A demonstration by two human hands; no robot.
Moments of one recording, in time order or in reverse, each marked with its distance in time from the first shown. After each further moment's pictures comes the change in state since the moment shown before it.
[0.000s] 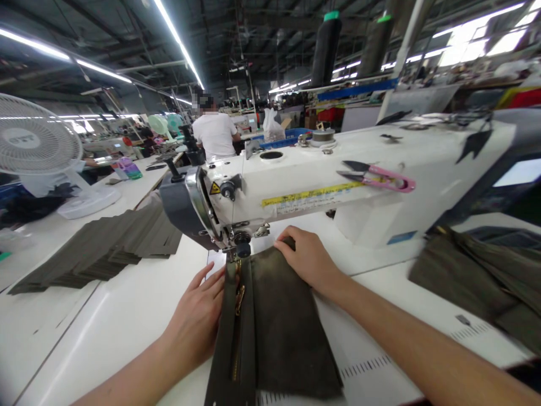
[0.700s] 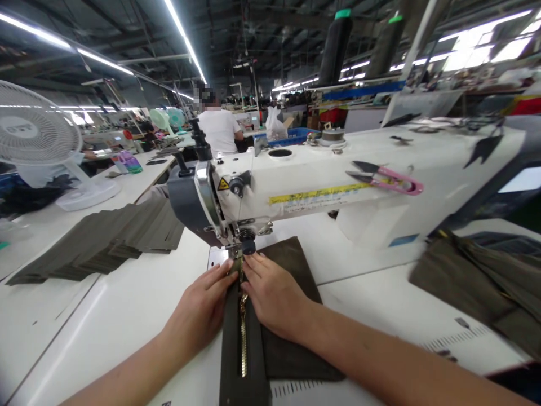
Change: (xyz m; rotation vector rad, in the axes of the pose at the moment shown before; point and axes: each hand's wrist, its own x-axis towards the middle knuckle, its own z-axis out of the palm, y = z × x) left_hand -0.009 -0.013 0.016 -0.099 0.224 0.007; right_hand -0.042 -0.044 0.043 -0.166 -0.109 -0.597
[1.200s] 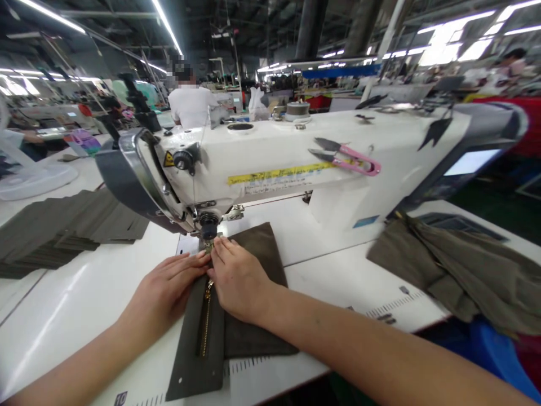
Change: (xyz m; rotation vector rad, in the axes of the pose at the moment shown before) left_hand 0.011 -0.003 -0.008 -0.006 -0.095 0.098; right_hand 0.002 -0.001 -0.001 -0.038 -0.049 0.033
